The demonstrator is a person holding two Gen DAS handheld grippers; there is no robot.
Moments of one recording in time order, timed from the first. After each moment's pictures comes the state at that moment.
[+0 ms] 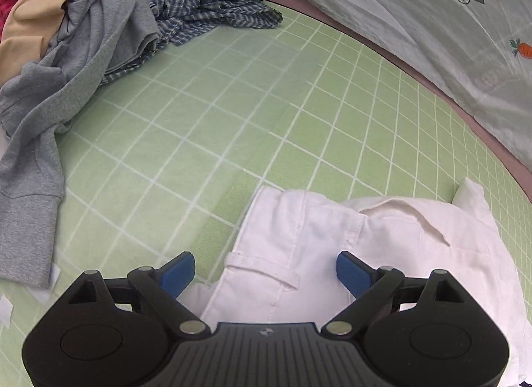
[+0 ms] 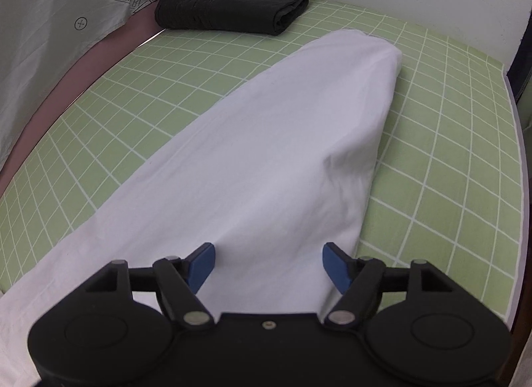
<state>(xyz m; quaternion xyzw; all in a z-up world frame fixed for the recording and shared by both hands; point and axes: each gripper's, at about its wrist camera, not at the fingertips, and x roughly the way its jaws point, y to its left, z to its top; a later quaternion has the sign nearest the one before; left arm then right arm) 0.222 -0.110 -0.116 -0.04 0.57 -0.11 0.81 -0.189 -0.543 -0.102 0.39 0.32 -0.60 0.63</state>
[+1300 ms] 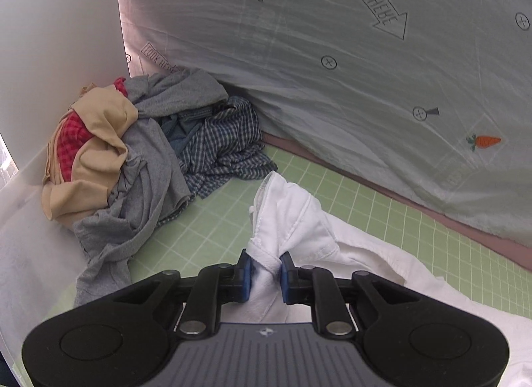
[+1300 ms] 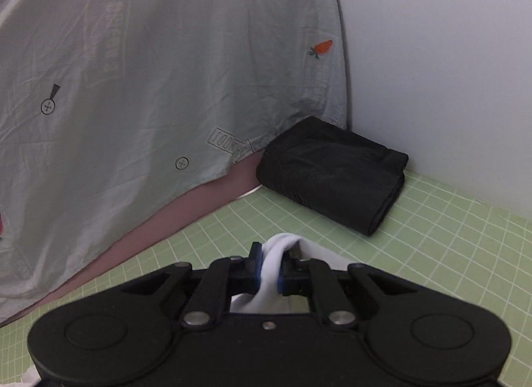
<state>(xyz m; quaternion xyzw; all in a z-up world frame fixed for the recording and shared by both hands) 0.213 -0.127 0.046 -0.02 0.39 -0.06 0.92 -0.151 -0.627 0.044 0.23 0.16 -0.51 0.81</state>
